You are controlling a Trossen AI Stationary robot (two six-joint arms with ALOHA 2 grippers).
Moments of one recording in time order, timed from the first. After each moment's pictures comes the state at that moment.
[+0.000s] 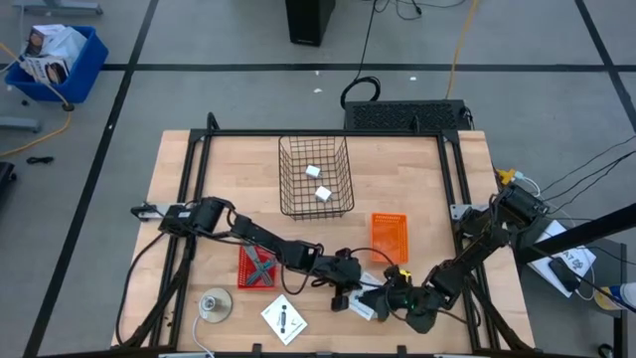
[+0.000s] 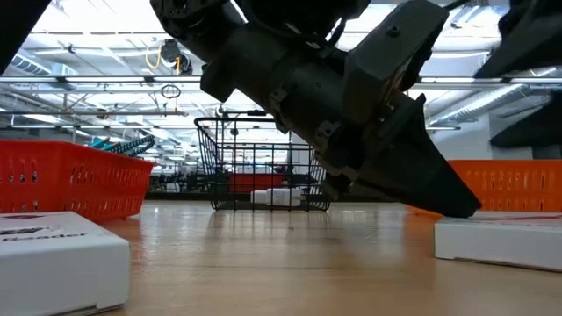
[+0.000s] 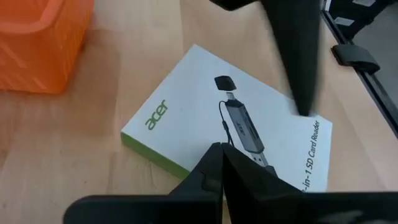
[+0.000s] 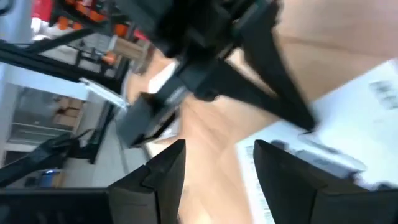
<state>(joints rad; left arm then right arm) -0.31 2.29 1.45 0.14 0.07 -0.32 0.85 1.72 0.73 0.29 0.76 1.66</state>
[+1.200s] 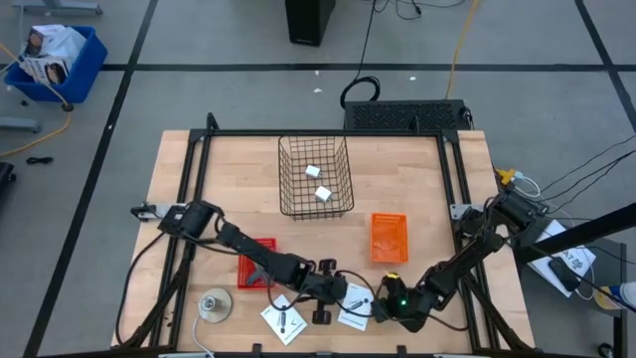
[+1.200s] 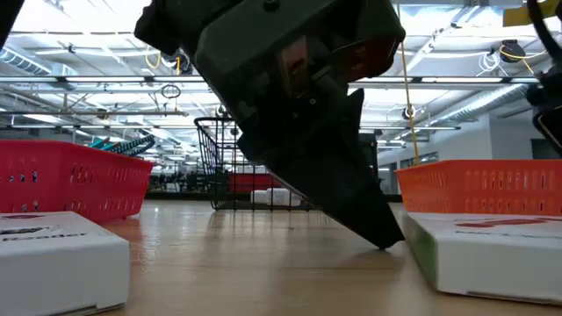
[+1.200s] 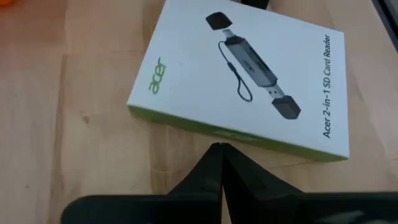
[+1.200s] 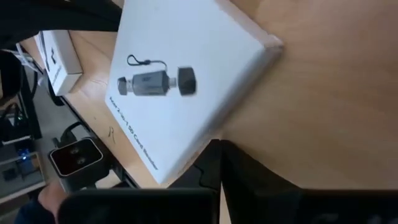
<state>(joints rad) -0.41 2.21 1.45 -0.09 -0.05 -0.29 0.82 1.79 0.73 0.14 0.34 1.99</state>
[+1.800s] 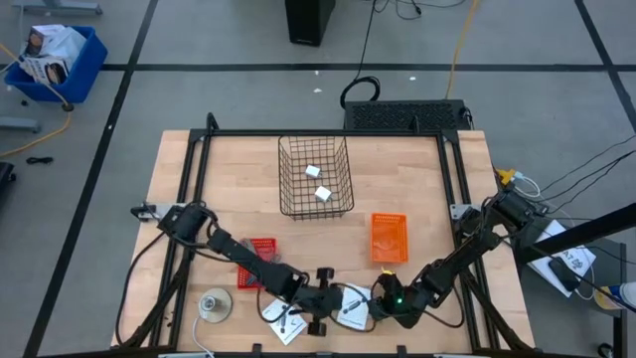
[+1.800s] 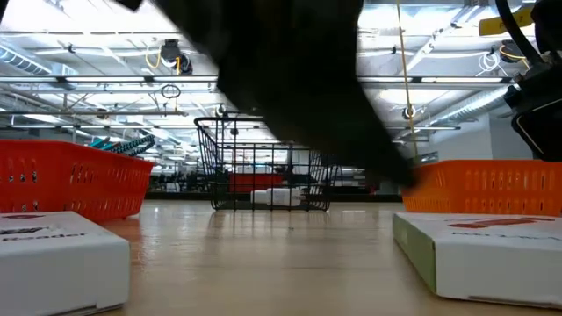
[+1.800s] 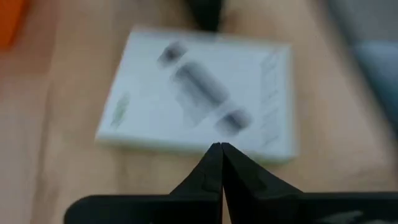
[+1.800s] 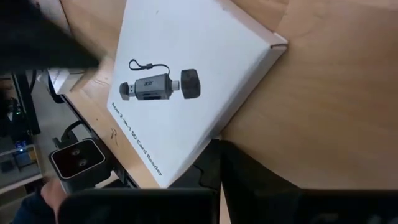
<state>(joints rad) -0.48 2.17 1.45 -0.08 -0.15 -0.27 0.78 1.80 0.73 0.13 0.31 1.93</state>
